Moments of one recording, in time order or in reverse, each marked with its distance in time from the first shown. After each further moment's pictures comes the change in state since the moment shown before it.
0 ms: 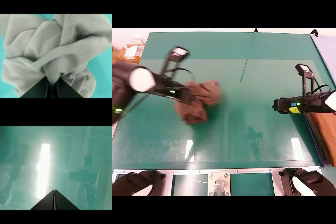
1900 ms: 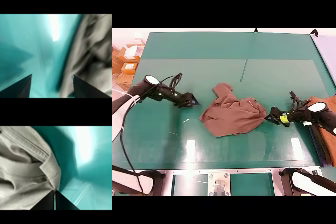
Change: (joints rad) left arm 0.446 -0.568 -0.040 -0.700 -0.025 0.359; right arm -0.363 -0.365 -0.290 0.513 -0.200 -0.357
